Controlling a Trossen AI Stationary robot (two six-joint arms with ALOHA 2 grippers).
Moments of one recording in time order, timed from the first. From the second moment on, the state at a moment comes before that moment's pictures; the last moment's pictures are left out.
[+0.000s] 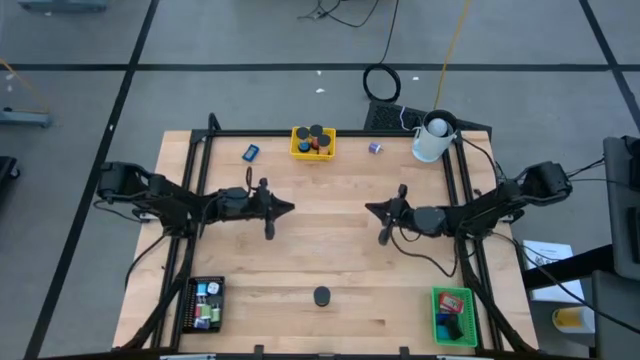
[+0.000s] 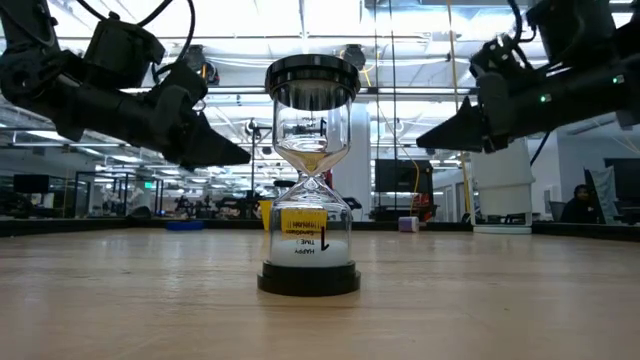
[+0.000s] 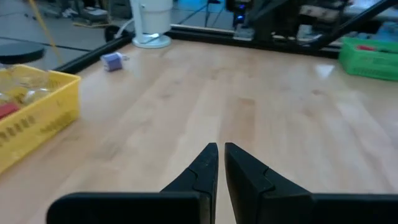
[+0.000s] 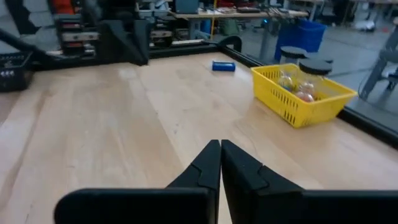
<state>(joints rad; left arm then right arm) 0.08 1.44 0.22 0.98 -0.08 -0.08 0.18 1.33 0.22 0.90 0.58 0.12</state>
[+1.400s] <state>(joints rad) -0.49 1.51 0.69 0.48 -0.23 -0.26 0.16 1.55 0.22 1.05 0.44 0.20</state>
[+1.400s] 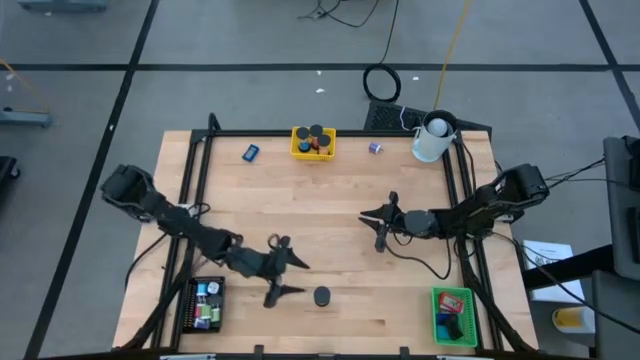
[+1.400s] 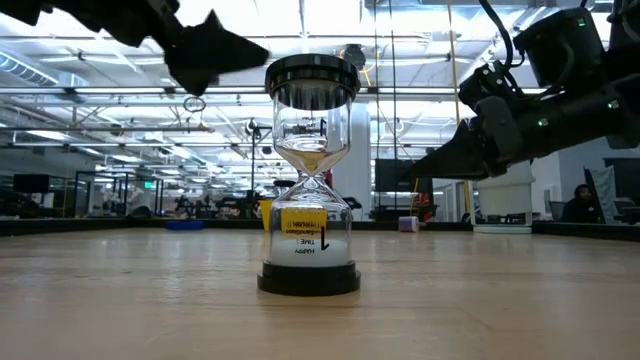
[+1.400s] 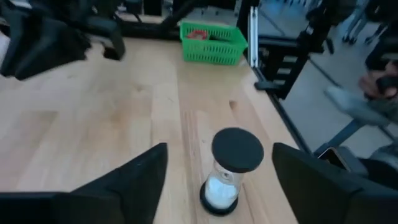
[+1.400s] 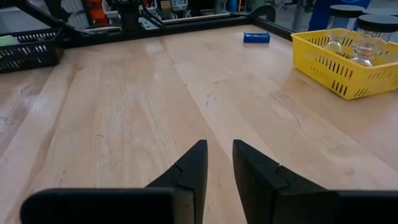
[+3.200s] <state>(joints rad) -0.49 1.86 0.94 0.48 -0.25 -0.09 0.16 1.55 0.22 1.02 0.44 0.20</state>
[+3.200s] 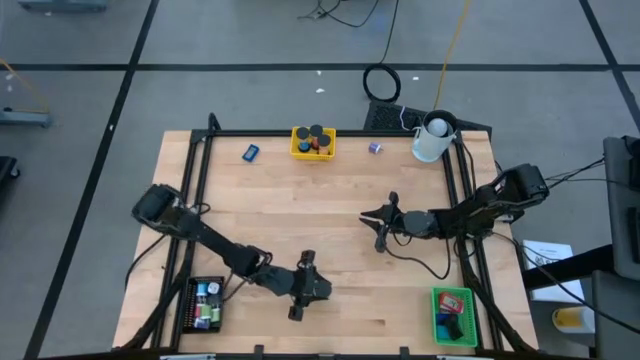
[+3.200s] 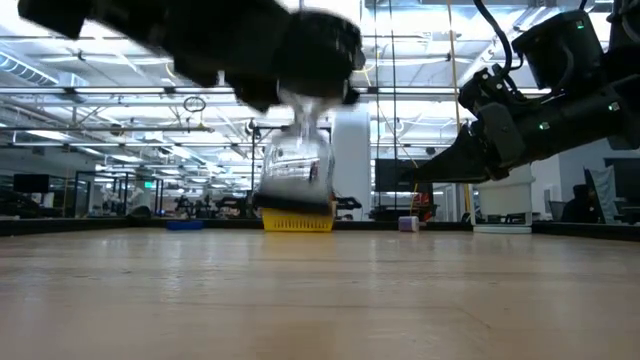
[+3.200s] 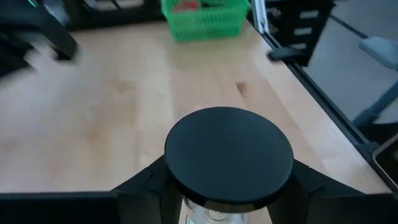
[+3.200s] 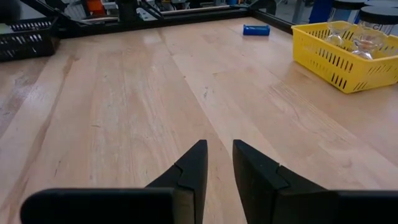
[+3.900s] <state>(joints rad) 0.14 1.53 0.48 0.92 -0.26 -0.03 0.17 1.55 0.22 1.02 0.44 0.20</state>
